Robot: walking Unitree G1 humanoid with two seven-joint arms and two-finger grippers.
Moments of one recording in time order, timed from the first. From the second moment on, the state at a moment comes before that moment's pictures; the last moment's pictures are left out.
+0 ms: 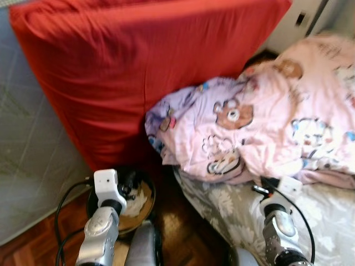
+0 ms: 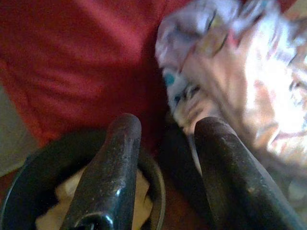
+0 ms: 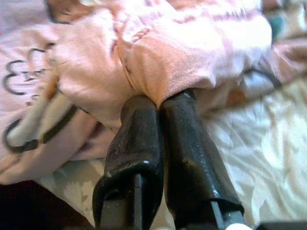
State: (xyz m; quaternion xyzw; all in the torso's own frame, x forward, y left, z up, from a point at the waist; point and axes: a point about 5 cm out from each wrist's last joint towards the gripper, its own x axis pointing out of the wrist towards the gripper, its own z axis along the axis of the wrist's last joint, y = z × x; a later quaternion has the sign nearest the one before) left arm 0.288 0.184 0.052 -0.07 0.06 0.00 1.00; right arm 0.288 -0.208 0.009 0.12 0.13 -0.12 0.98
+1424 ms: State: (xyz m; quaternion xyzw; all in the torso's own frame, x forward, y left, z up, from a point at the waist) left arm 0.279 0.191 0.021 -0.09 0.10 0.04 0.99; right arm 0.284 -0.189 0.008 0.05 0.12 -0.05 0.99
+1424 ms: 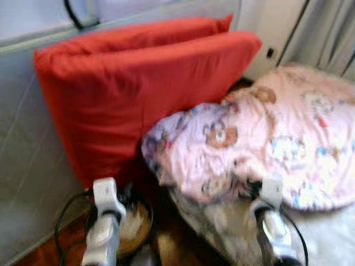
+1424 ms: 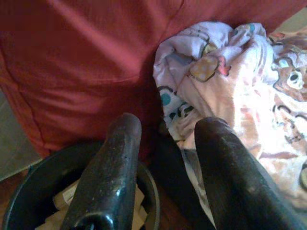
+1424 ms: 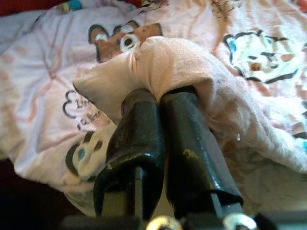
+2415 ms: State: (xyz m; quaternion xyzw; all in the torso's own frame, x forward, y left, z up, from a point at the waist) left arm 0.206 0.211 -0.063 -0.07 0.36 0.07 0.93; right arm 0.266 -0.214 -0.011 0.05 0.19 -0.10 0.98
